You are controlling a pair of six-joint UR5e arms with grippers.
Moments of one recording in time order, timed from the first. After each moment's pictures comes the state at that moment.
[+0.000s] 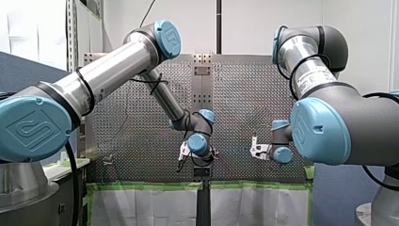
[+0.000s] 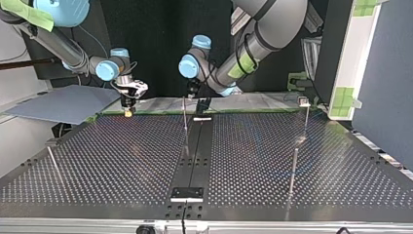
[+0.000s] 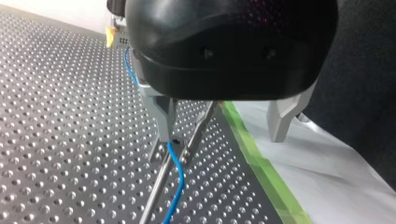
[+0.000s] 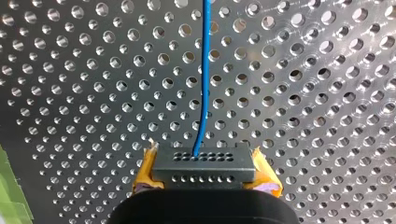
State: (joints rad) left arm -0.65 -2.49 -1.43 -2.78 -1.91 -1.58; right arm 1.78 -0.64 1.60 -0.84 1.41 1.66
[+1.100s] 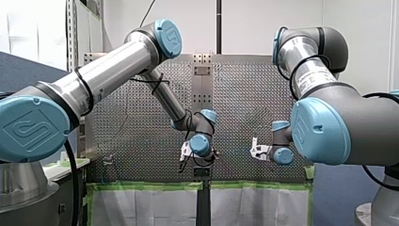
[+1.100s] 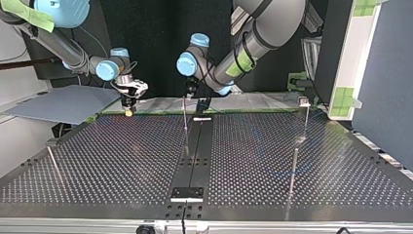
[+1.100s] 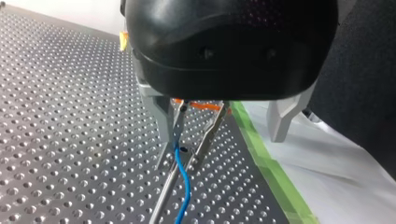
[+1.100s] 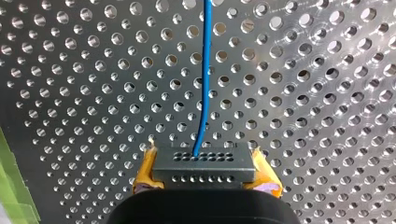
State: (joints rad) left arm -0.67 -2.49 -1.43 -2.76 -1.94 -1.61; right arm 1.78 -0.63 1.60 -0.84 1.40 1.66
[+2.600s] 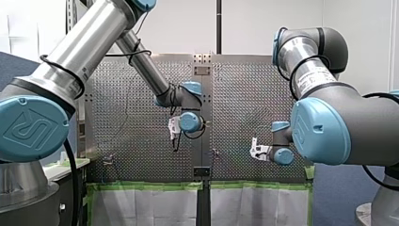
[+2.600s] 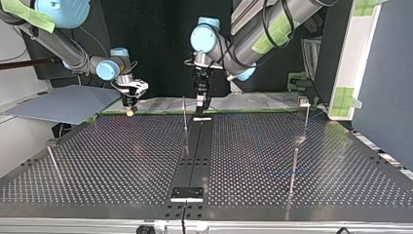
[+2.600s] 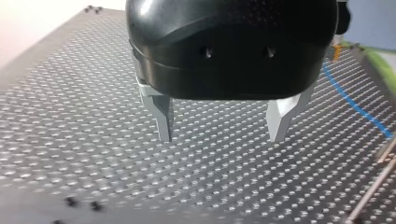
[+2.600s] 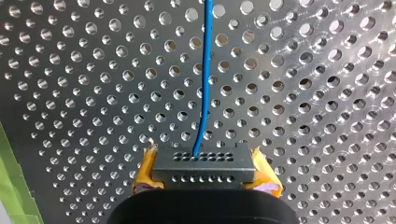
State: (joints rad) left arm -0.67 -2.12 -1.77 -2.44 -2.07 -1.72; right arm 1.78 -0.63 1.60 -0.84 1.38 1.68
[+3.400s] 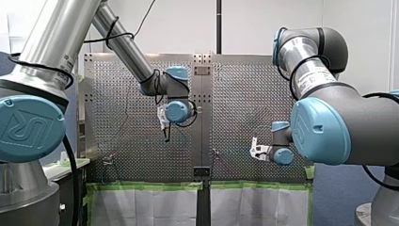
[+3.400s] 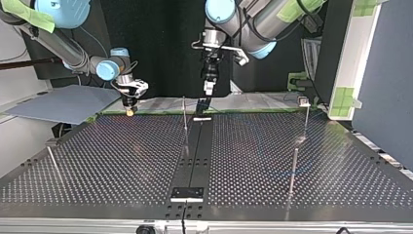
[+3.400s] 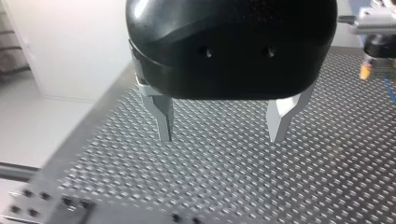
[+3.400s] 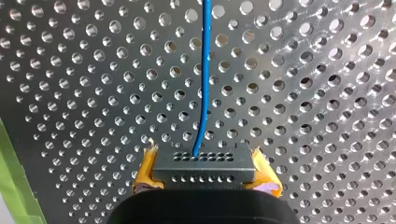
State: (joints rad) left arm -0.69 -1.89 -2.00 -2.29 -2.09 -1.71; right arm 1.78 -0.63 1.60 -0.84 1.38 1.69
